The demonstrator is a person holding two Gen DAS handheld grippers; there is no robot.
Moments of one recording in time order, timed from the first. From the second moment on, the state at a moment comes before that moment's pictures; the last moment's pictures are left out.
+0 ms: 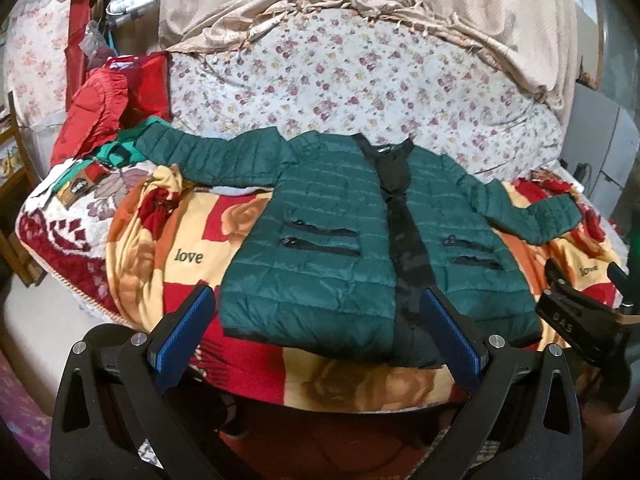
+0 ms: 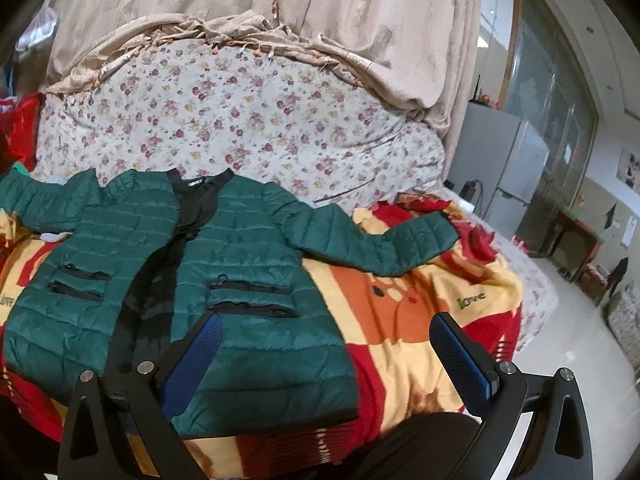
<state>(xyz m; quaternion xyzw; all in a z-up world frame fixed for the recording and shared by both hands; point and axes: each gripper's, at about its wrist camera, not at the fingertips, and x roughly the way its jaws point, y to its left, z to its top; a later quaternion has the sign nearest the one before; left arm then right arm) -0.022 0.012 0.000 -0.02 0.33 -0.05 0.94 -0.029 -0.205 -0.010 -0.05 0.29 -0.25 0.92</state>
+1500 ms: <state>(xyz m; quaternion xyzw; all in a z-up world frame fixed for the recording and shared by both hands) -0.003 0.023 -0.016 -0.01 0.38 0.00 0.92 -0.015 -0.193 -0.038 -0.04 0.34 -0.19 0.92</state>
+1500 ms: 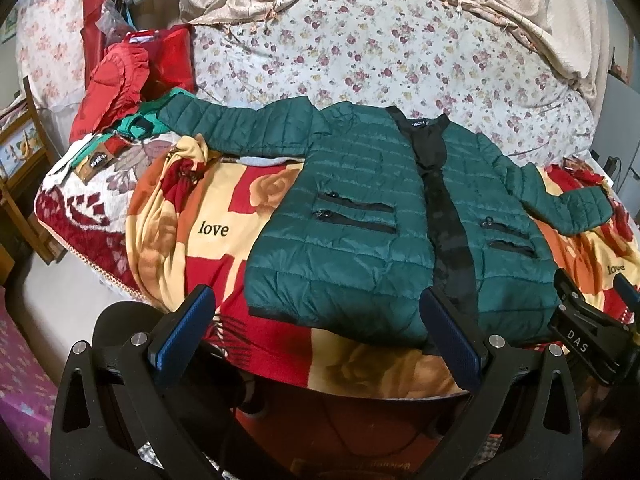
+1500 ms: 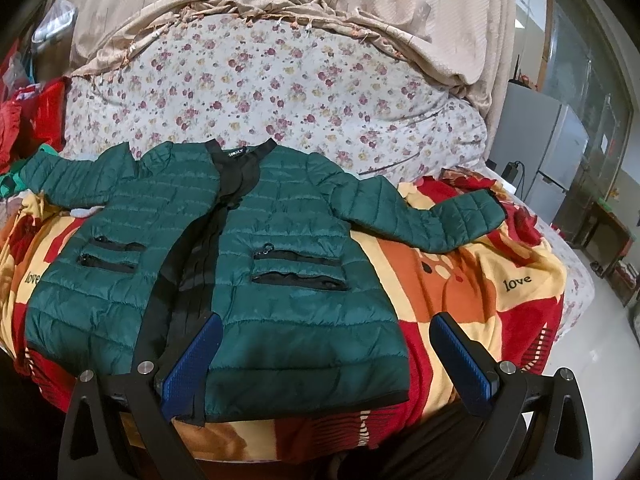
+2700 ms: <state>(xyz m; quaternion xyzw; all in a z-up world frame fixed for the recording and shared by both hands) 0.351 0.312 -0.019 -0.20 0.43 0.12 0.87 0.120 -0.232 -0.096 0.08 0.41 -0.09 0.90</state>
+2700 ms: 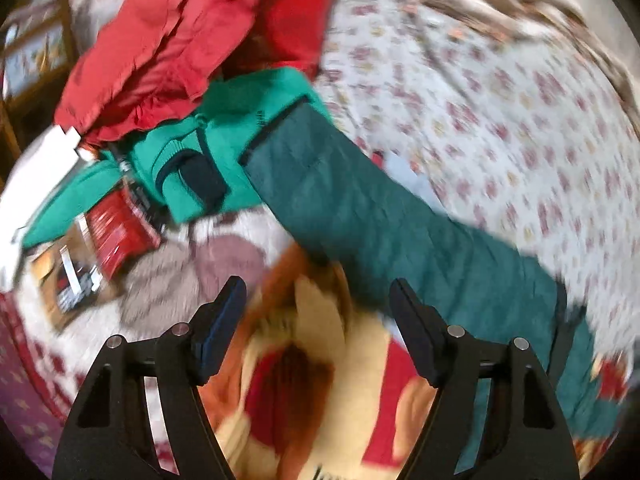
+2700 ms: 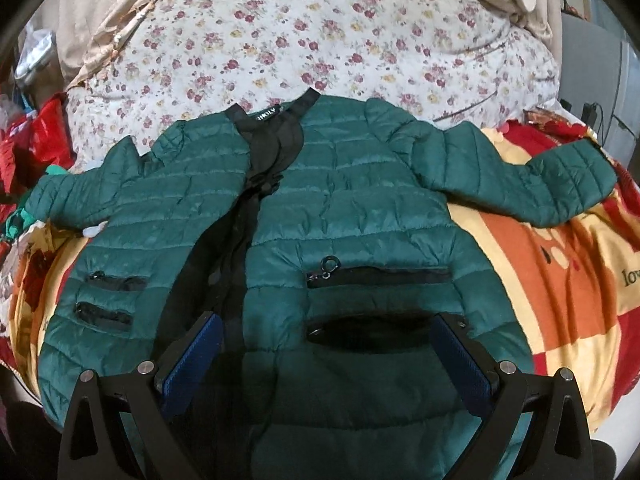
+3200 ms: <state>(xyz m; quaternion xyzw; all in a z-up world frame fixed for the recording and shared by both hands) 0.452 0.352 -0.074 -0.23 0.45 0.16 0.85 0.145 -0.236 -0.122 0.07 0.44 -0.11 0.89</state>
